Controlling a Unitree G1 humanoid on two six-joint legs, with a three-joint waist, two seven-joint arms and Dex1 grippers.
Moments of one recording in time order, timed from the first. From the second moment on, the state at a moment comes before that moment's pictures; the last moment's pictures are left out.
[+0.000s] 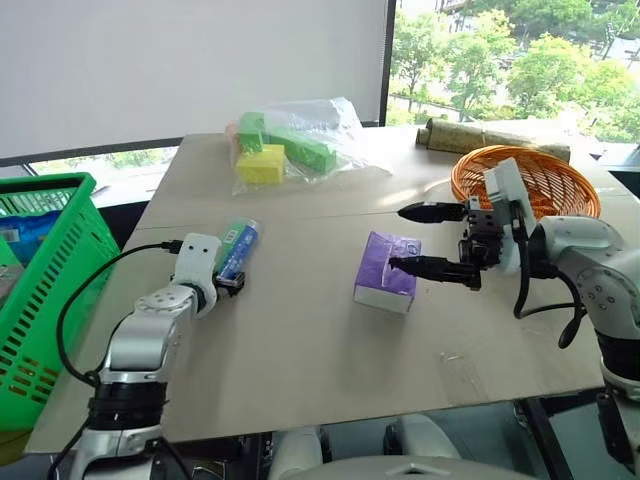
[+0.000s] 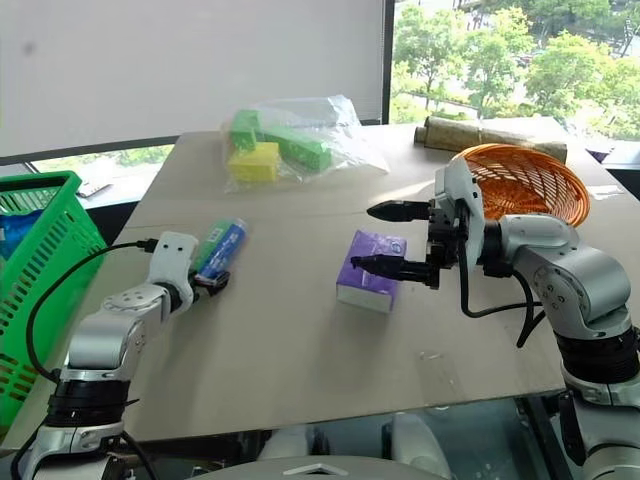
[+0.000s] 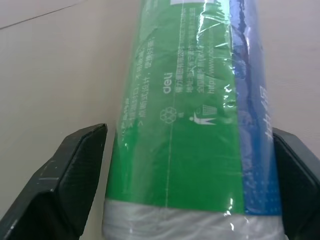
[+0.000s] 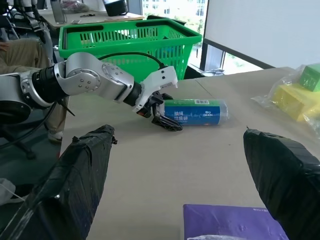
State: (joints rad) left arm -0.19 0.57 0.13 -0.12 -0.21 0.90 -0.21; right arm -0.49 -0.64 -0.01 -0.39 0.73 0.75 1.02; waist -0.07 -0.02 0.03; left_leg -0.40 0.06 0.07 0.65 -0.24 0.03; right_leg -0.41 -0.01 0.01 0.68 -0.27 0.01
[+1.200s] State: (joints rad) left arm -0.15 0.79 0.92 -0.06 0.00 0.78 0.02; right arm -0.73 -0.39 0.04 -0.25 0.79 0.69 1.02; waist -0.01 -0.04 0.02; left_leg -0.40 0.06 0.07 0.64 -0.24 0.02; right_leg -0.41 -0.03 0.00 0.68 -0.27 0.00
